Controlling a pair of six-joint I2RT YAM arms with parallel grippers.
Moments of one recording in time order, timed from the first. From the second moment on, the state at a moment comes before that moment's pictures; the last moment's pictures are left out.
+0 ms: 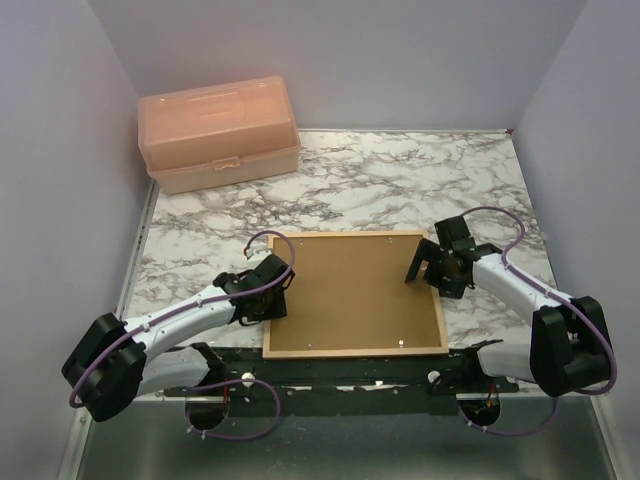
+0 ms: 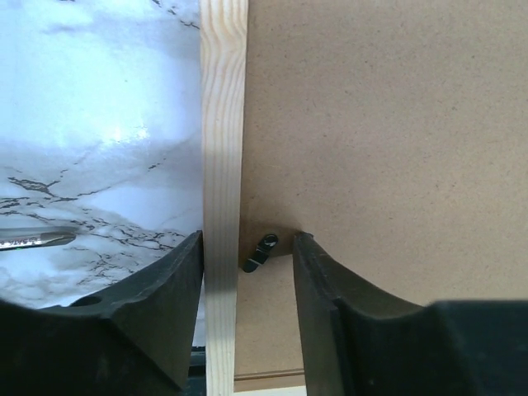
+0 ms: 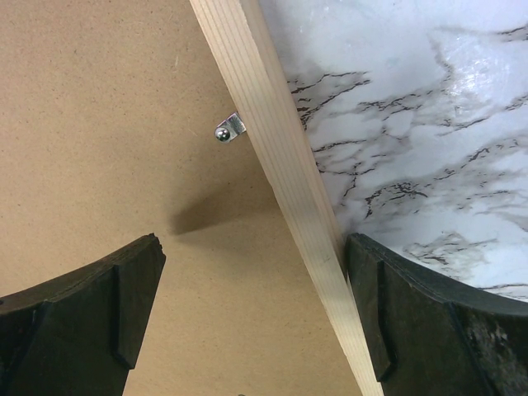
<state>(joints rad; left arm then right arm) -0.78 1.13 0.53 -0.58 -0.18 -0.87 0.27 1.28 0.65 -0.54 -0.01 0.66</state>
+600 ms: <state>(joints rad) -0.81 1.15 0.55 -0.60 -0.22 -0.90 0.26 1.26 0.63 -0.53 -0.01 0.66</state>
